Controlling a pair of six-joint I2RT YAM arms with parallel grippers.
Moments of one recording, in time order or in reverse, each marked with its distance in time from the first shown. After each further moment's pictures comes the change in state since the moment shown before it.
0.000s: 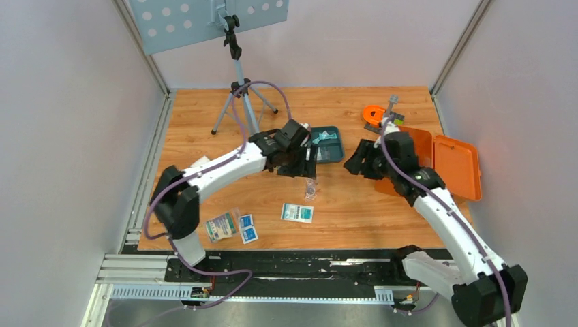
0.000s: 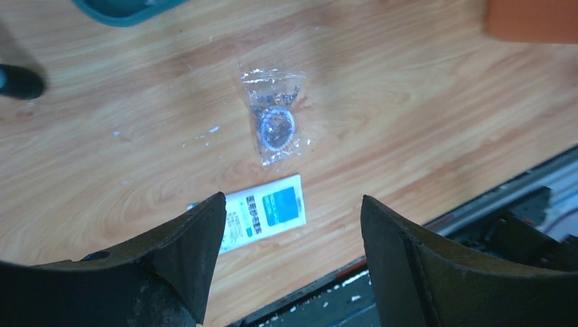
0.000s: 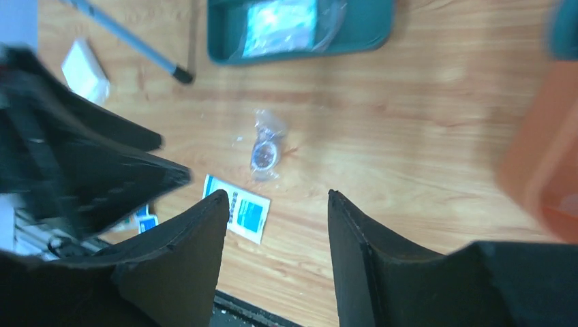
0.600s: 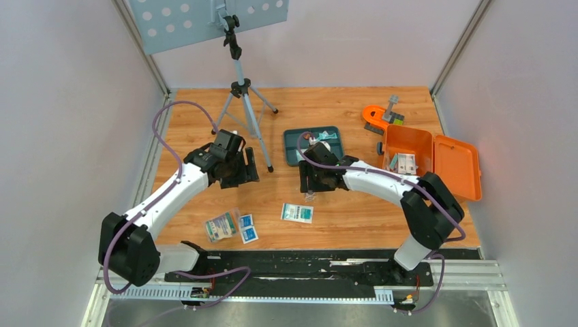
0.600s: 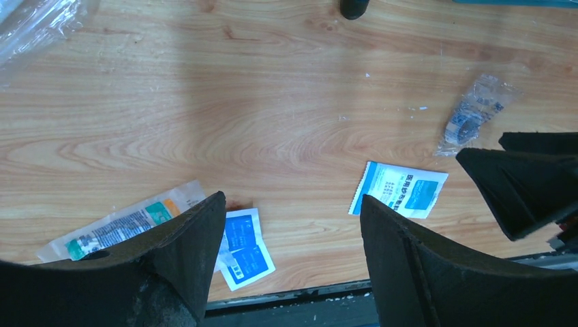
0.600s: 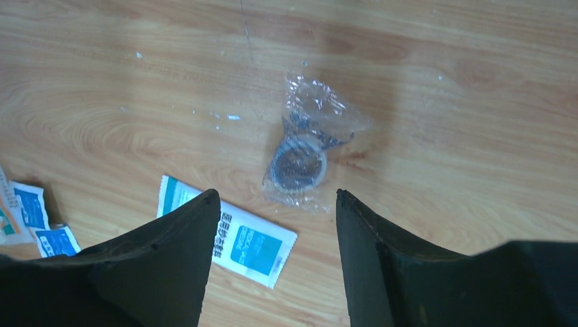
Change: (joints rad) left arm 0.356 -0.511 -0.461 -0.056 -0.054 -0.019; right arm 0.474 0.628 0.127 0.107 0.247 0.119
